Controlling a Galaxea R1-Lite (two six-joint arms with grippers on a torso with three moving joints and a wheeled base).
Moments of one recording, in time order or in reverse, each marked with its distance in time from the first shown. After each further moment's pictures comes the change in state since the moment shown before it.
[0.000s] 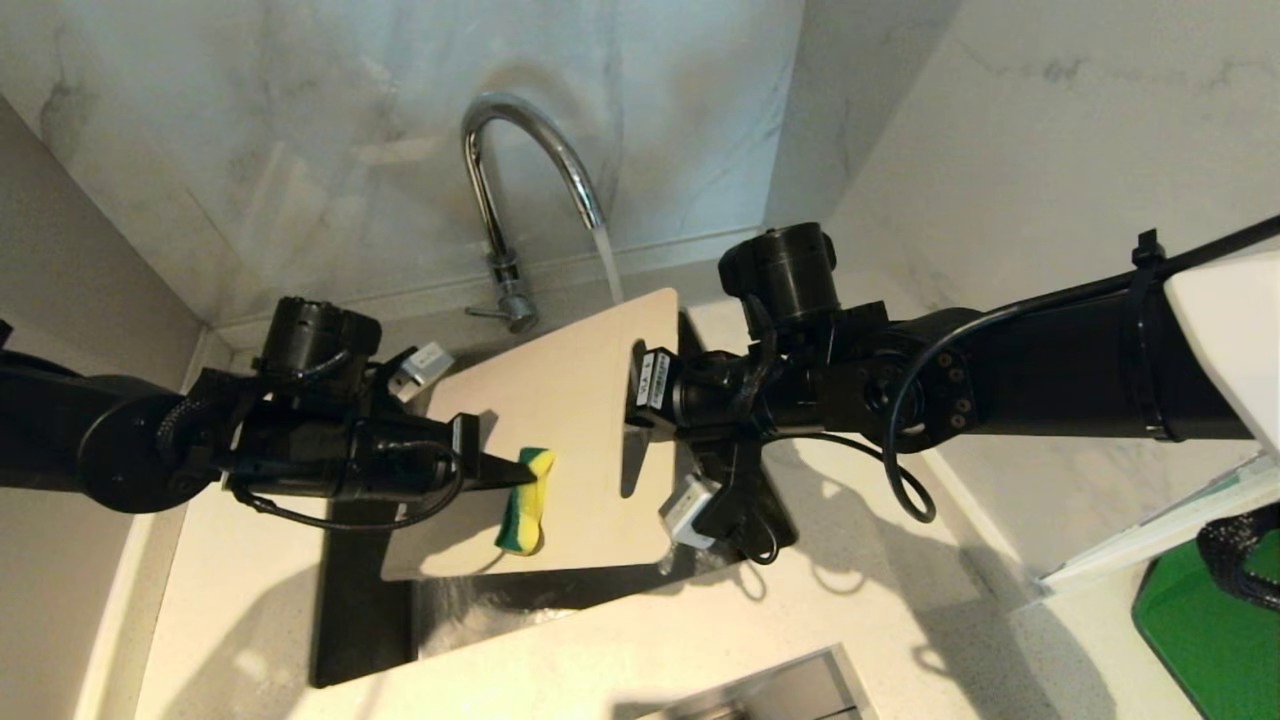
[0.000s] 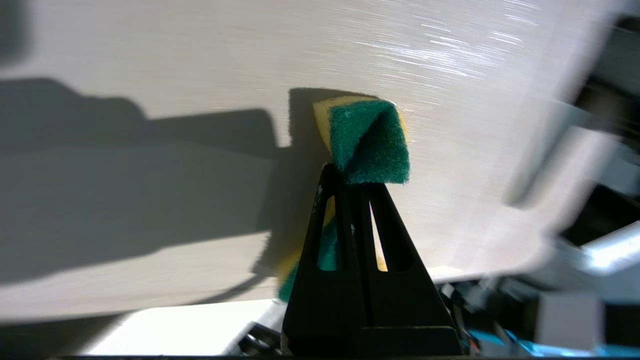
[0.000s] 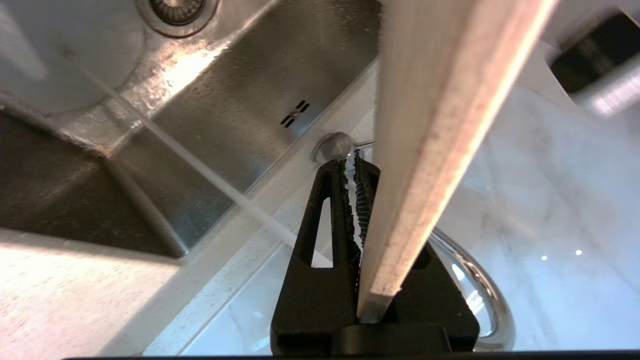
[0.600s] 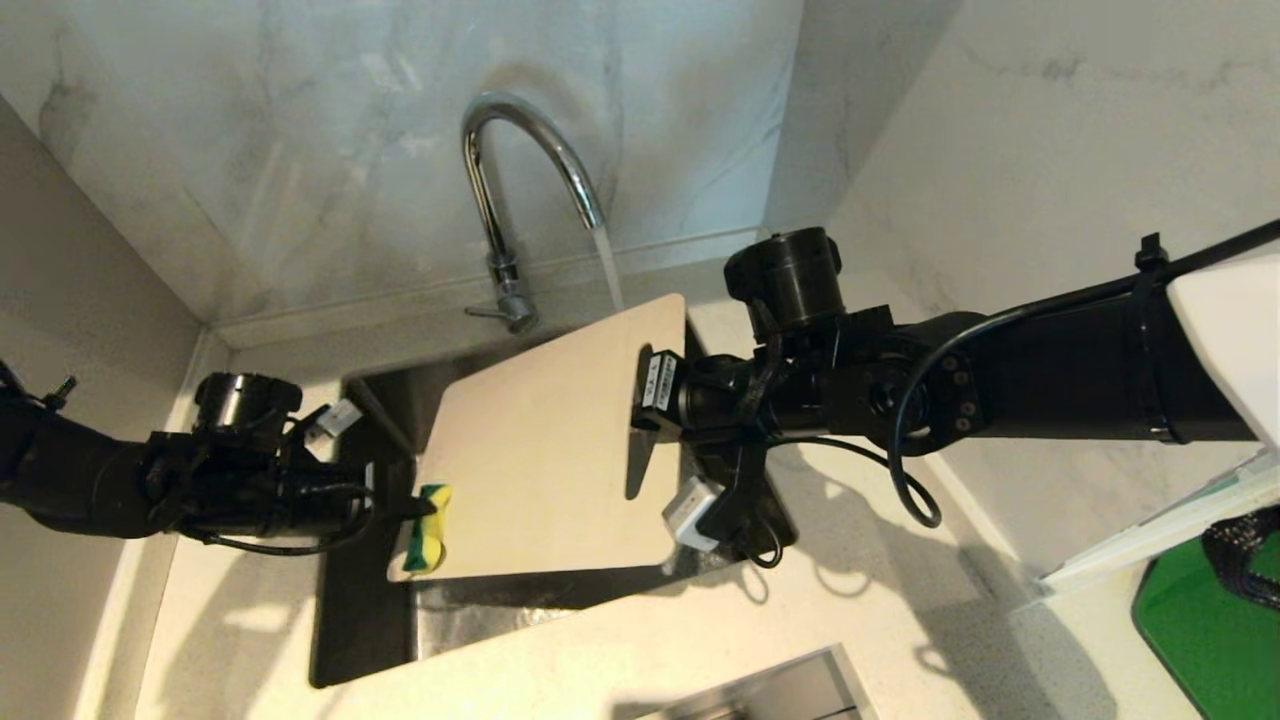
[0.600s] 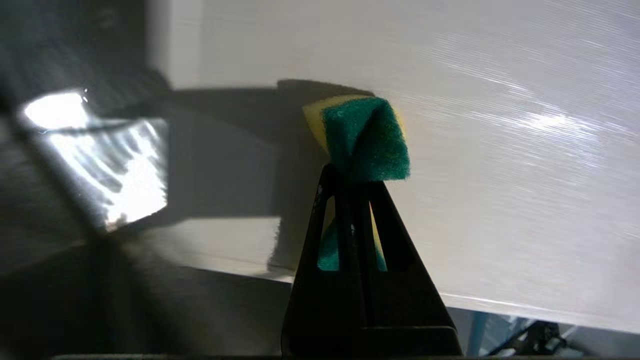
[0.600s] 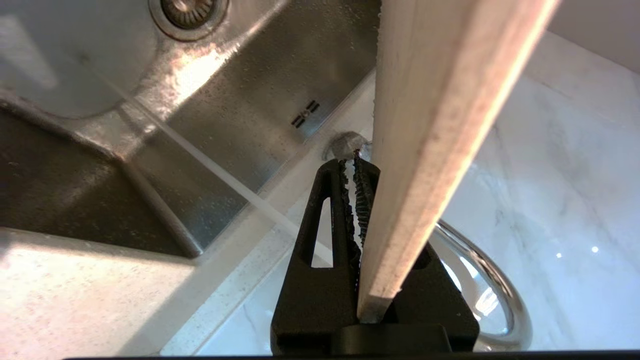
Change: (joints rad) left arm 0.329 0.142 0.127 -0.101 -0.078 0.166; right arm -0.010 -0.002 0.018 -0.004 -0.001 0.022
